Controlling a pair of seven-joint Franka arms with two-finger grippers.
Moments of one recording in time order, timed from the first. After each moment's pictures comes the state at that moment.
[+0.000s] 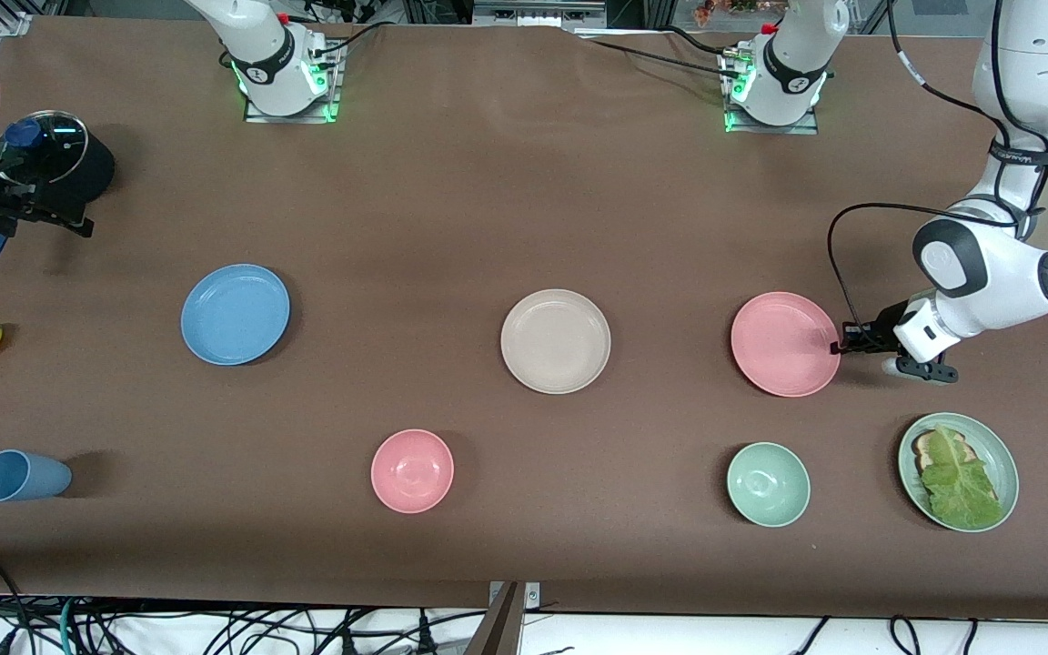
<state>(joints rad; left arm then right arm) 0.17 0.48 0.01 -2.05 -0.50 2.40 0.66 0.02 0.01 -0.09 -1.68 0.00 1.64 -0.08</state>
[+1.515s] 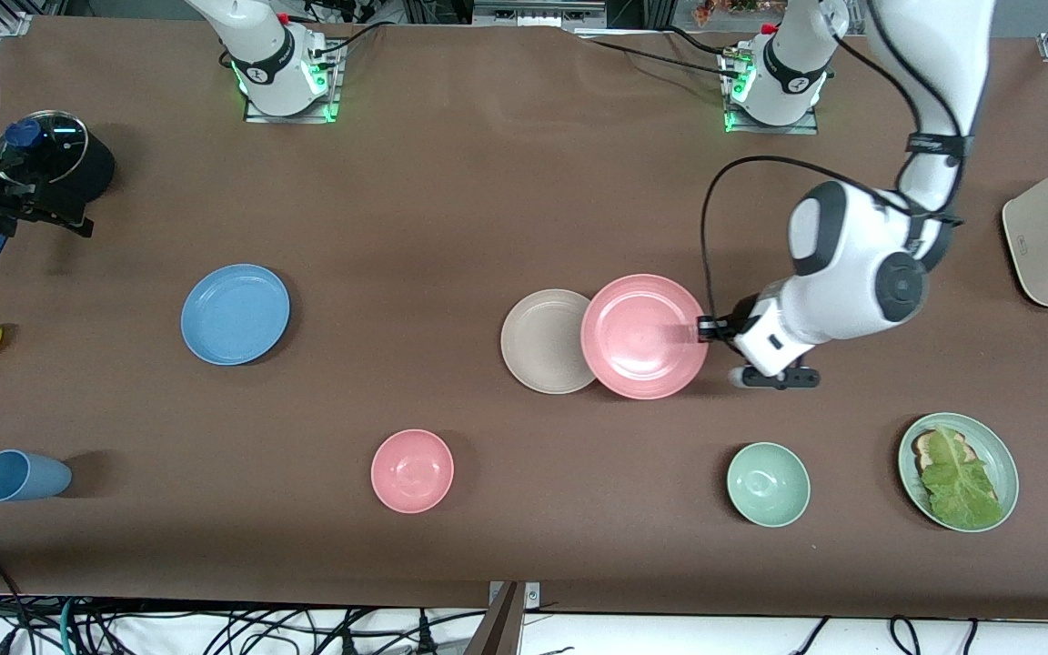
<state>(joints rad) -0.34 0.44 0.04 -1.78 -0.40 2.13 -0.15 0.02 0.01 -0.09 -1.68 0.00 1.64 -0.08</state>
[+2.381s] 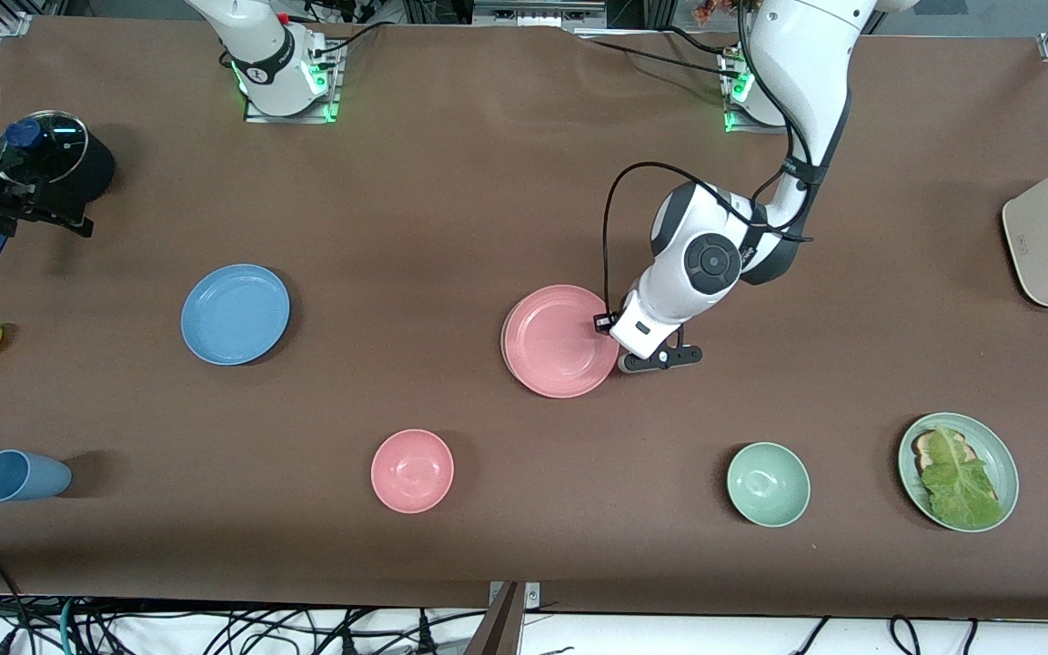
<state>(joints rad) -0.55 0.57 0.04 -1.78 -0.34 2.35 -0.47 0.02 0.01 -0.09 -1.68 0.00 1.63 -0.08</state>
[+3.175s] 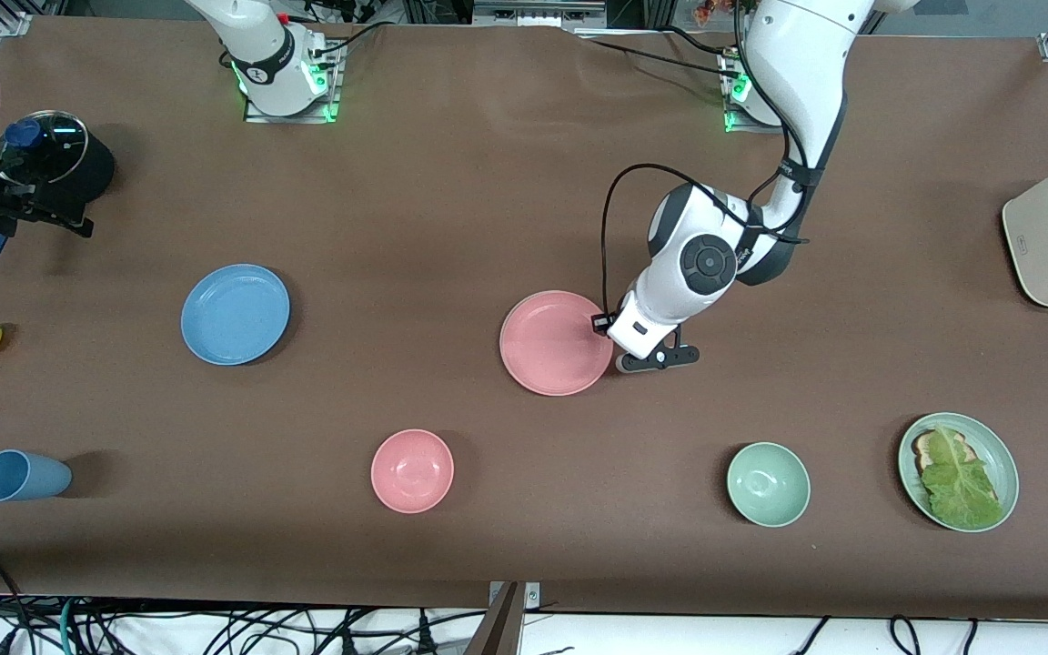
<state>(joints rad) -0.56 0.57 0.04 -1.78 -0.34 2.35 -0.47 0.02 0.01 -0.09 -1.68 0.00 1.63 -0.07</state>
